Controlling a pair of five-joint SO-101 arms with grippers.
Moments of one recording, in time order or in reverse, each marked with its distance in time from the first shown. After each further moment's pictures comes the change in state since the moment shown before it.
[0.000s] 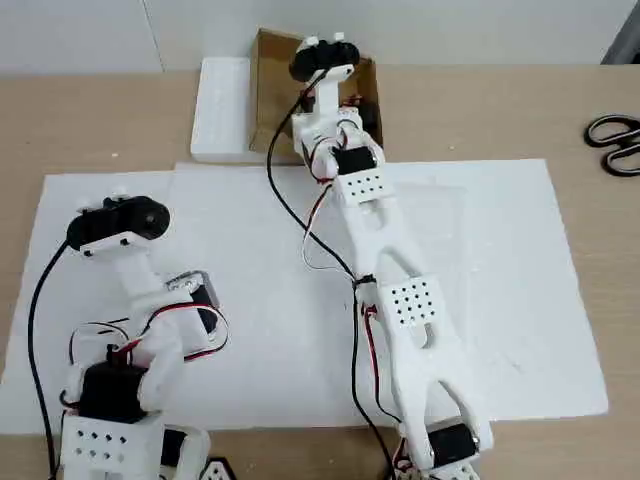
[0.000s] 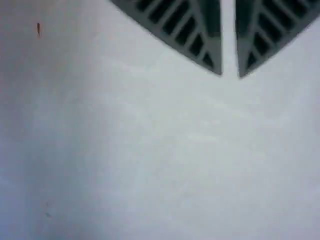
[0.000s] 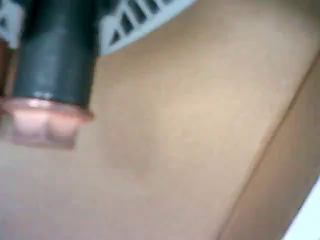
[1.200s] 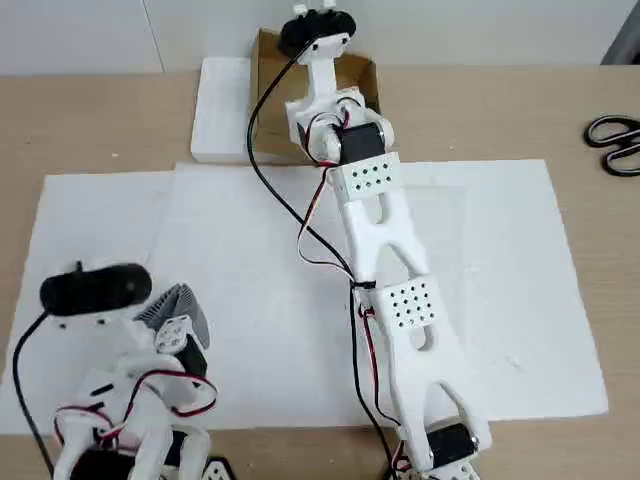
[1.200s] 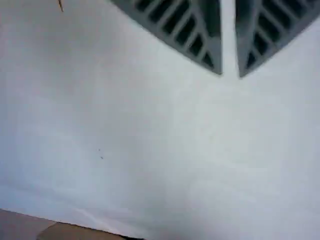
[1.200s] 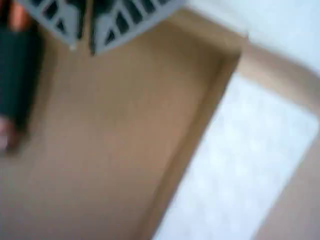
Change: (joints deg) left arm -0.1 -33.1 9.2 5.9 -4.1; right arm -1.5 -6.2 -19.5 33.0 1.3
